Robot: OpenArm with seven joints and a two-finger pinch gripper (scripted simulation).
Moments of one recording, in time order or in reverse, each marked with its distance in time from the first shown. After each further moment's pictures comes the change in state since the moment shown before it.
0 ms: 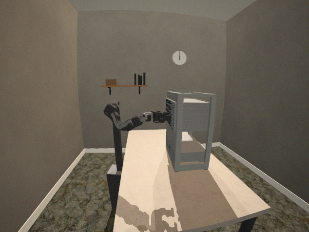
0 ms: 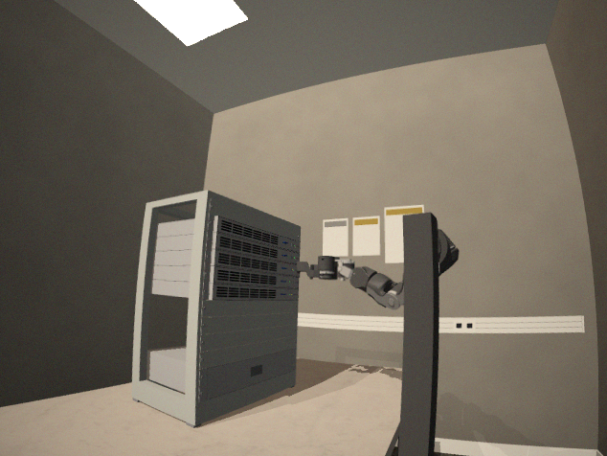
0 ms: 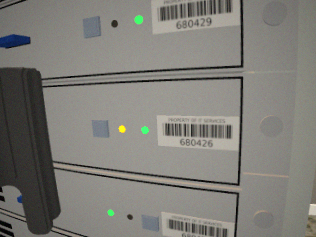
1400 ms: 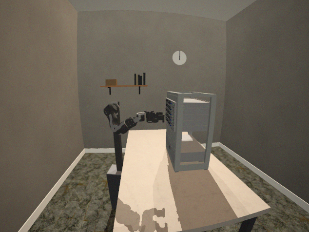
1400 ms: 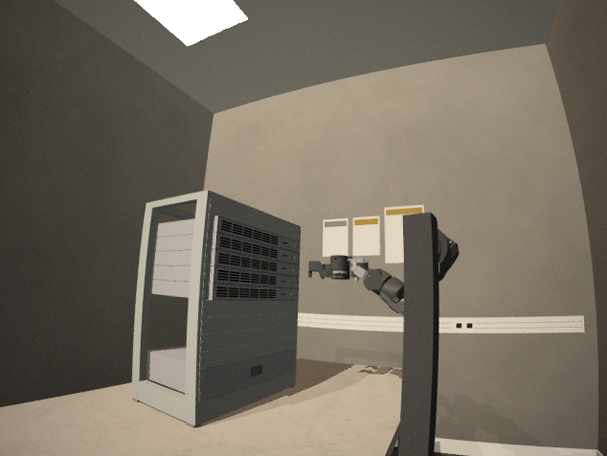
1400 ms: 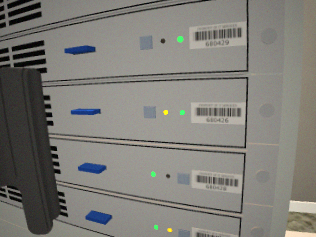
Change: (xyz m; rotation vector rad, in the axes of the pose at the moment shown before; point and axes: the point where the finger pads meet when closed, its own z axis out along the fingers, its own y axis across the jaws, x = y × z) arm 0.000 -0.003 -0.048 0.013 0.001 -0.002
